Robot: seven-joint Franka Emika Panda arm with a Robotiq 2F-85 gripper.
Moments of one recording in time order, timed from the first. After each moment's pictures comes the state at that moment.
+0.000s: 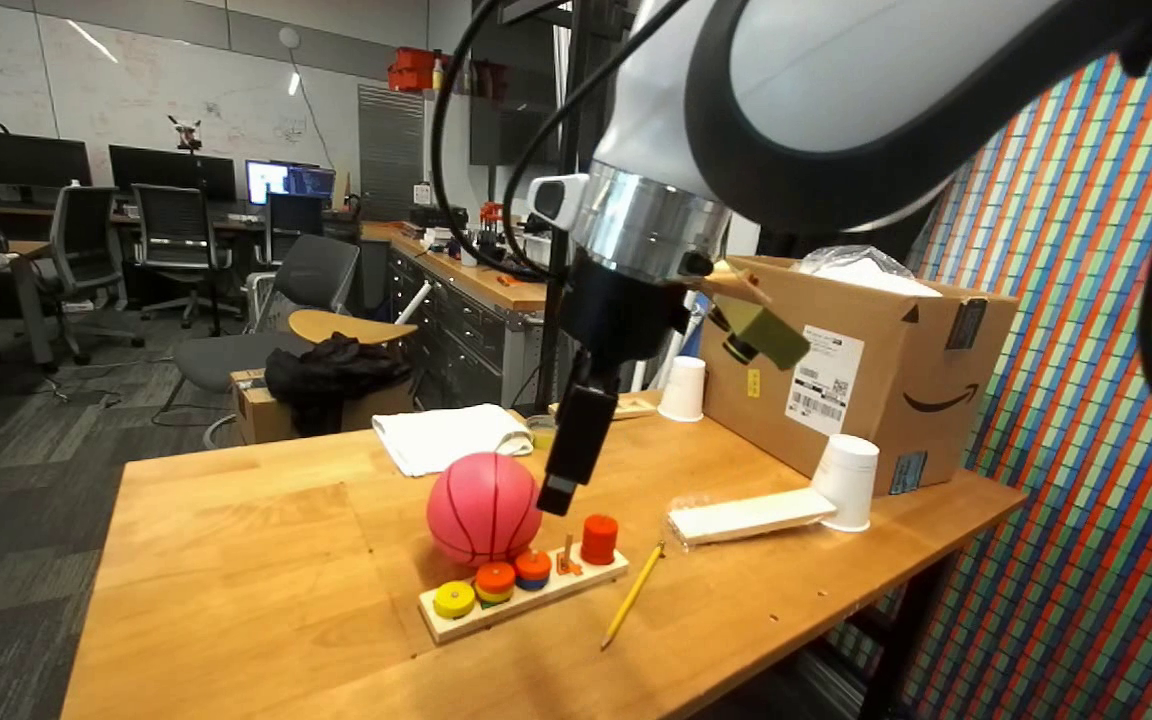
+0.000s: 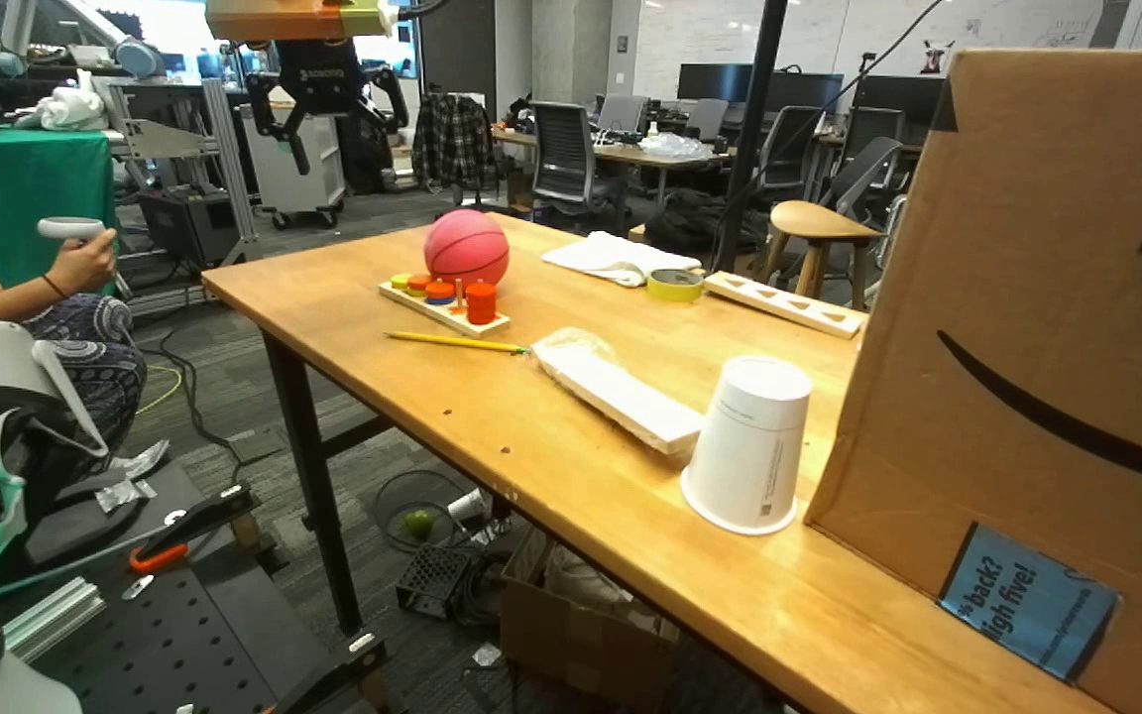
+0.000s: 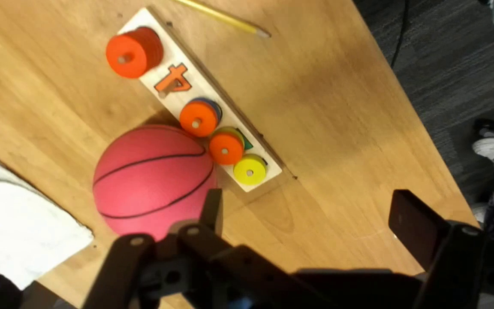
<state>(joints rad) 0.41 -0.34 0.10 -2.47 0.03 2.36 -0.48</state>
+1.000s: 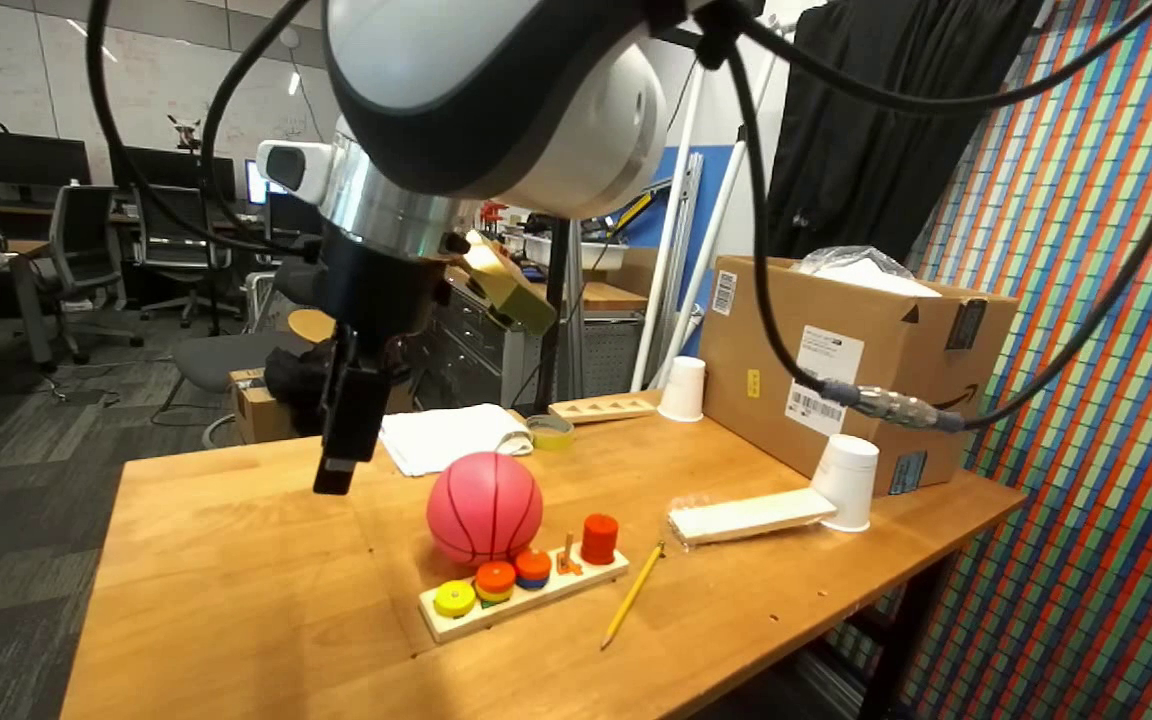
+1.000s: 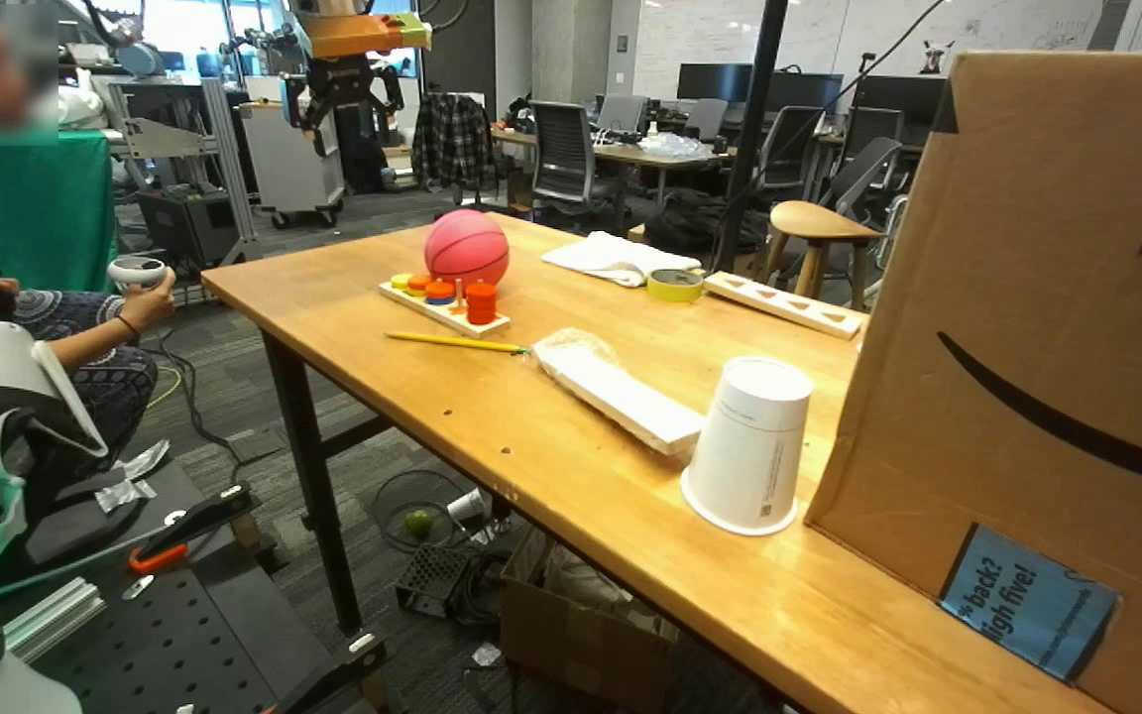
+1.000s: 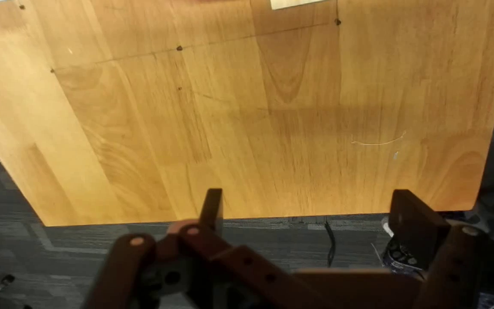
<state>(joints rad) 0.39 0.08 0.24 -2.03 0.05 2.39 -0.86</state>
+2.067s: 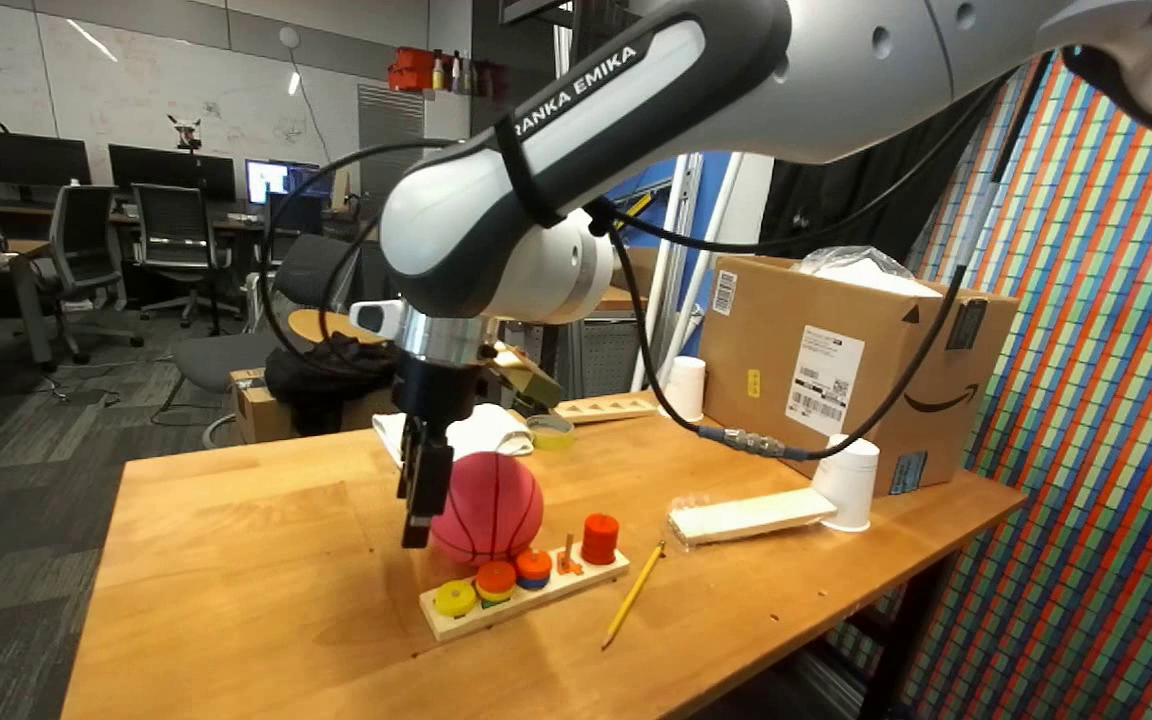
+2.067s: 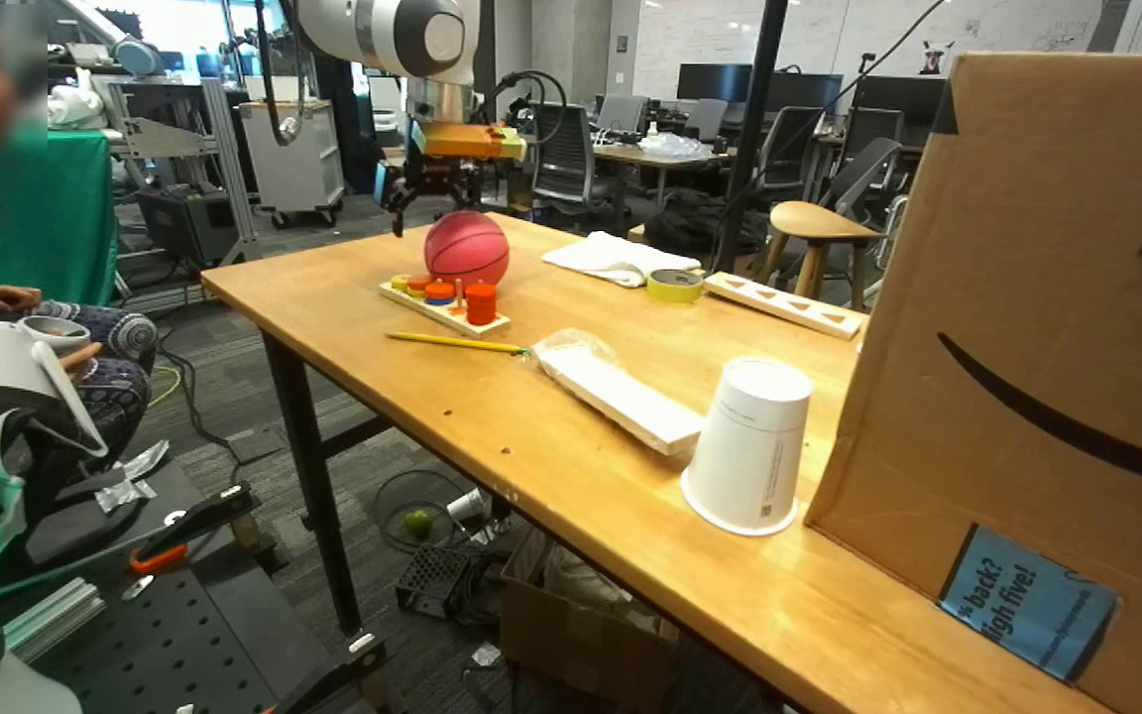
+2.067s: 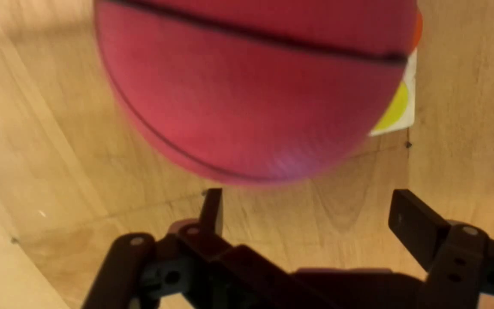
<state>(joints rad) 0.18 0.37 0.28 -1.87 0.08 2.28 -0.99</state>
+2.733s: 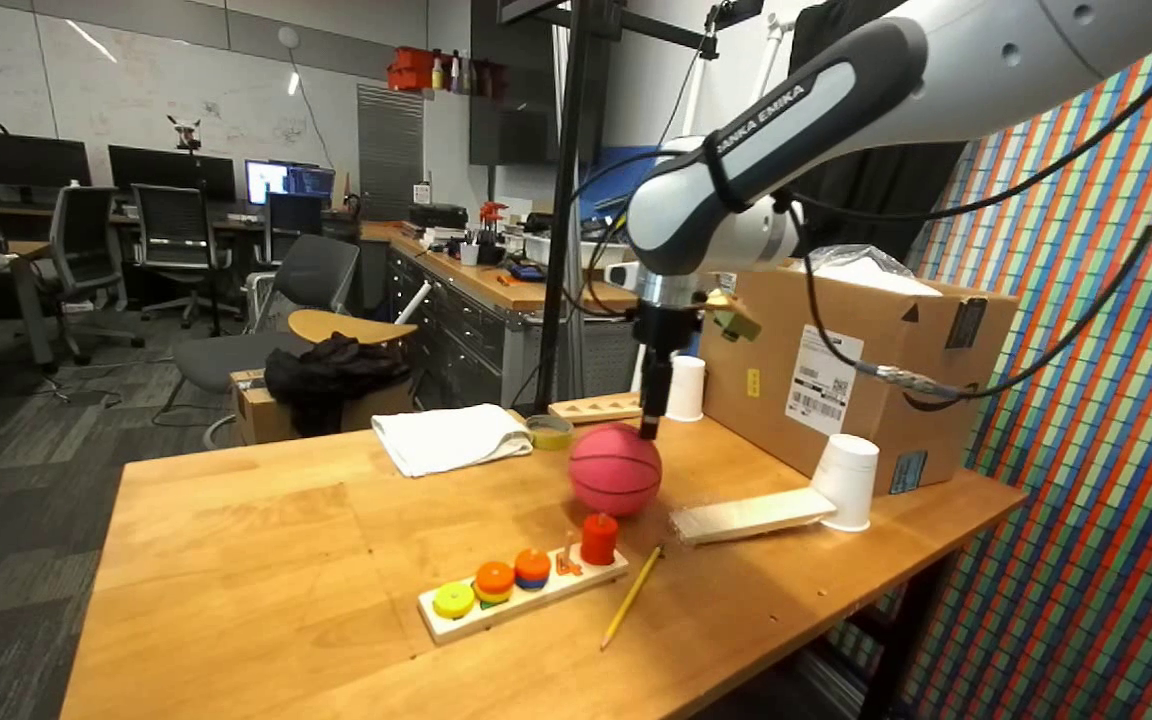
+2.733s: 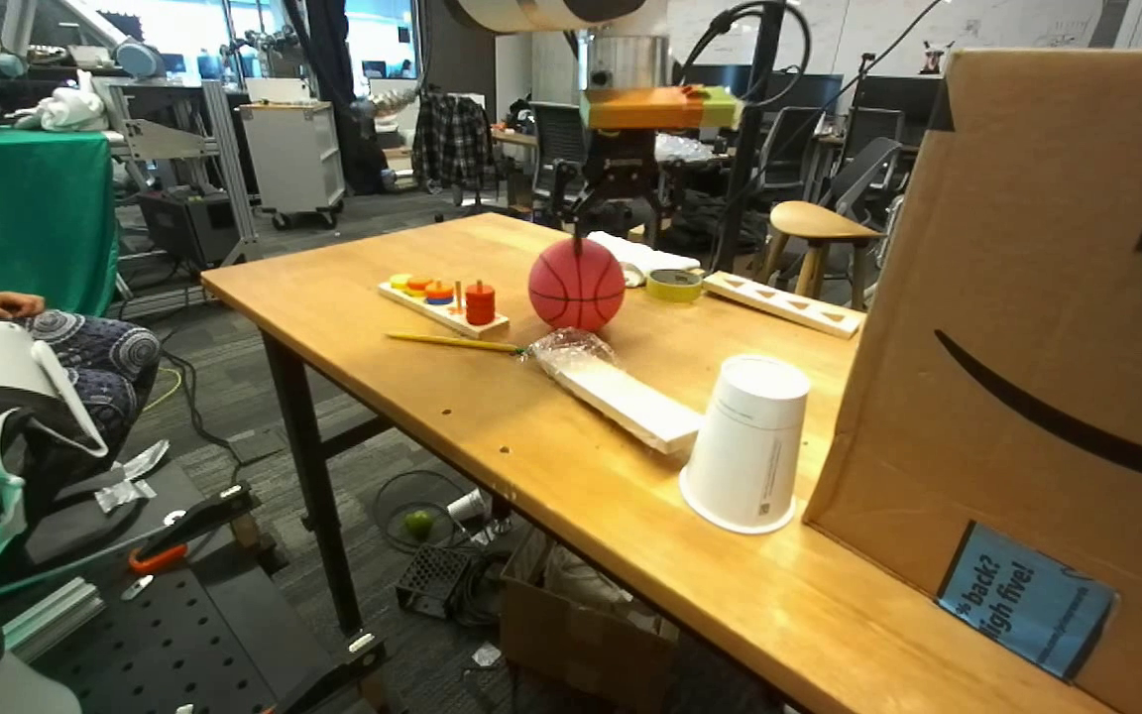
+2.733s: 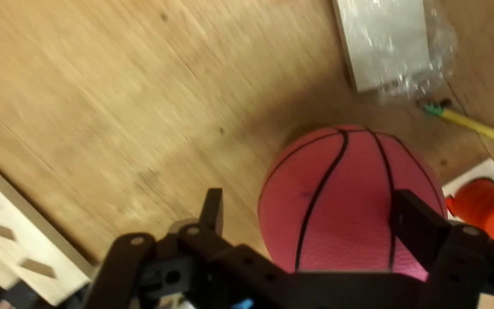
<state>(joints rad) -0.05 0.20 0.03 -1.98 -0.05 2.24 -0.91</state>
